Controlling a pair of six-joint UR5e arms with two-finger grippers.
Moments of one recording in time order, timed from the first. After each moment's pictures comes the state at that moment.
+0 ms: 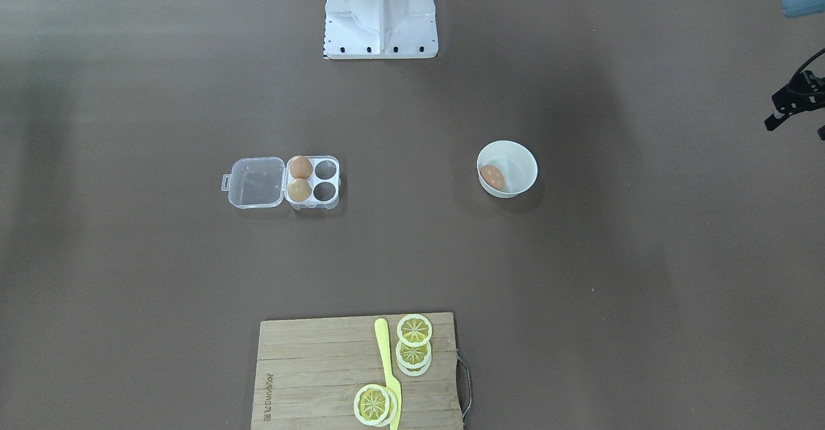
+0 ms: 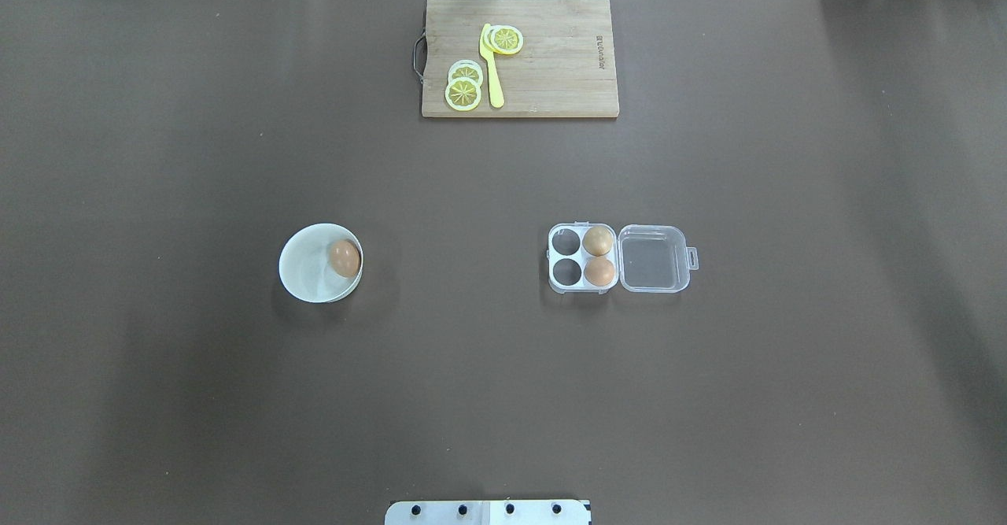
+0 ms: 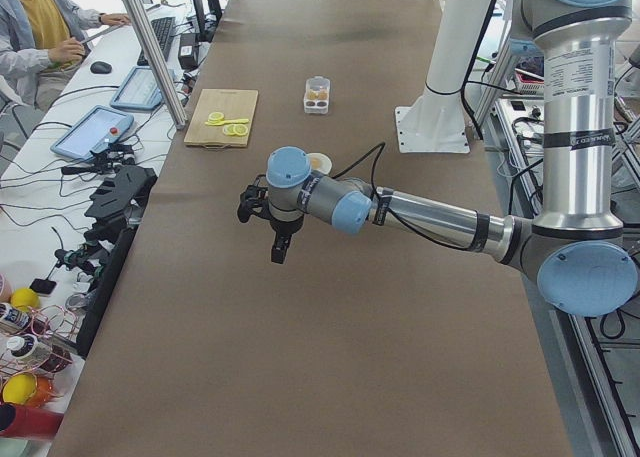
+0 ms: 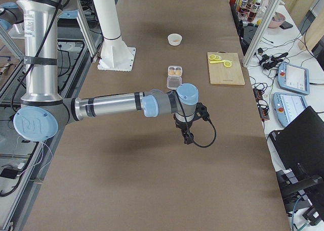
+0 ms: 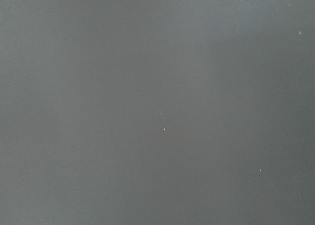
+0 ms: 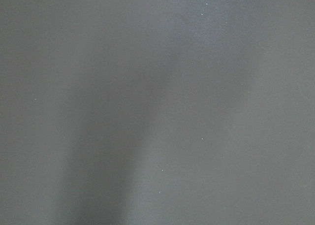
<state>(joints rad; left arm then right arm) -1.36 -1.48 -1.87 -1.78 -2.37 -0.27 1.43 -1.62 1.77 -1.54 2.32 -0.21</state>
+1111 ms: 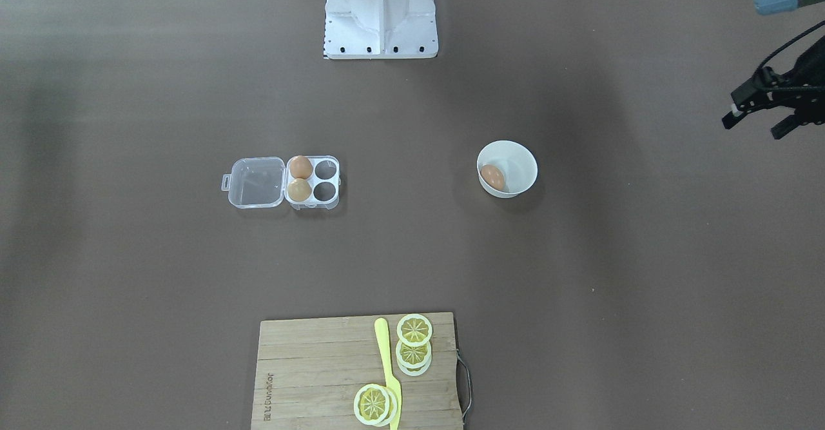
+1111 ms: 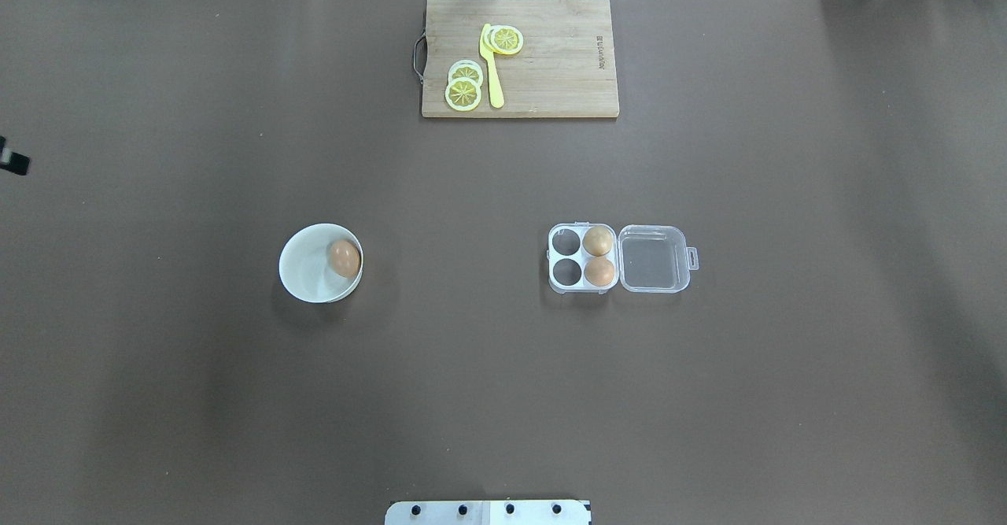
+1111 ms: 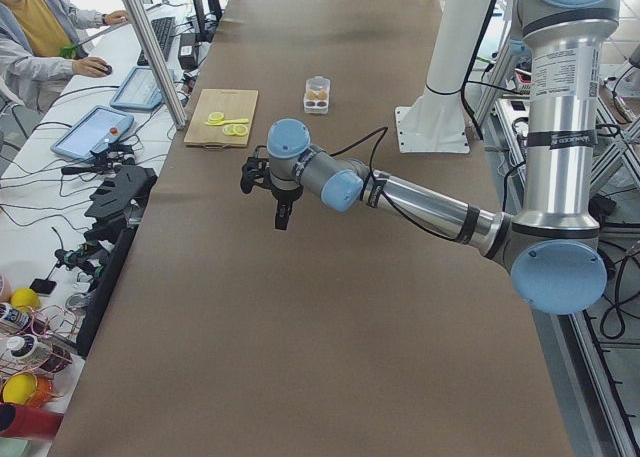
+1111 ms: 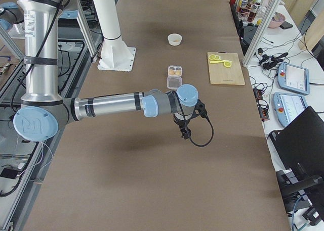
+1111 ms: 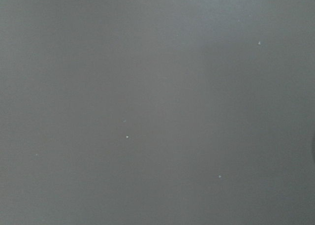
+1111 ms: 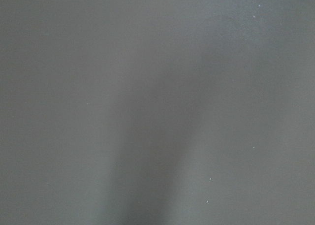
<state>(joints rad) -1.23 -1.58 -1.95 -1.82 -2.41 -0.61 1.40 -1.62 1.78 -1.53 2.45 -0.20</state>
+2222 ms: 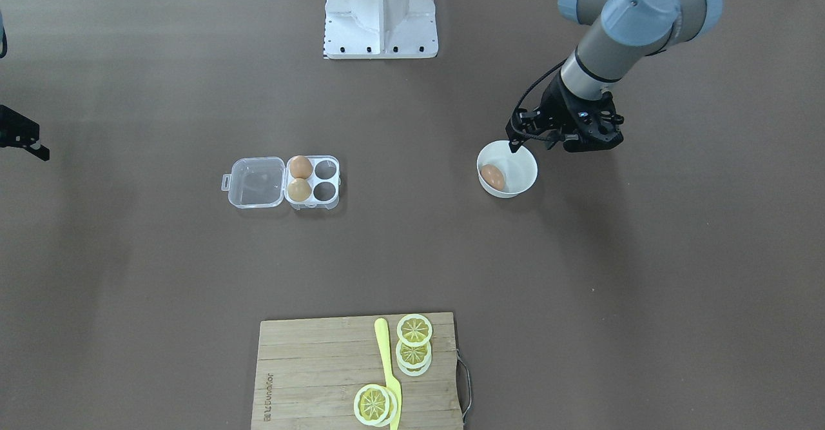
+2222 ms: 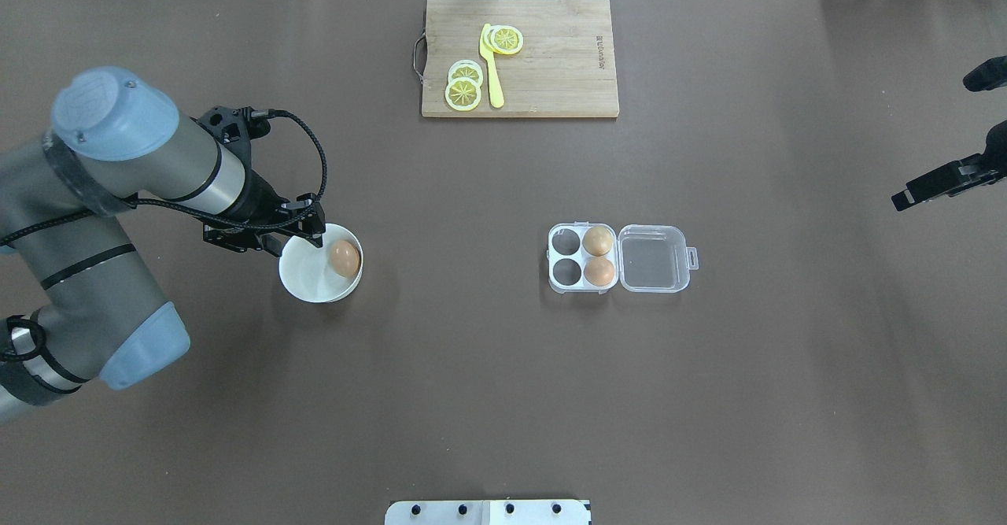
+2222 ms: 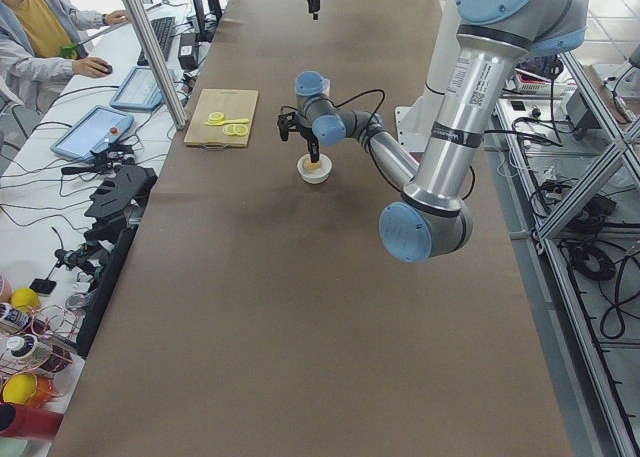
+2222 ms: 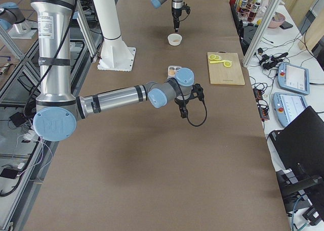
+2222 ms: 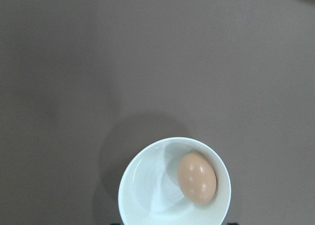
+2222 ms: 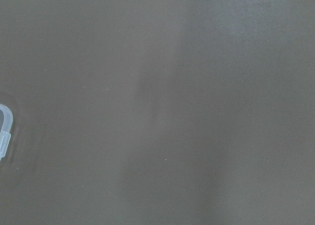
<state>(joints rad) -0.71 -1.93 -1.83 -1.77 -2.11 -1.30 1.18 -1.59 1.82 -1.27 2.40 0.36</state>
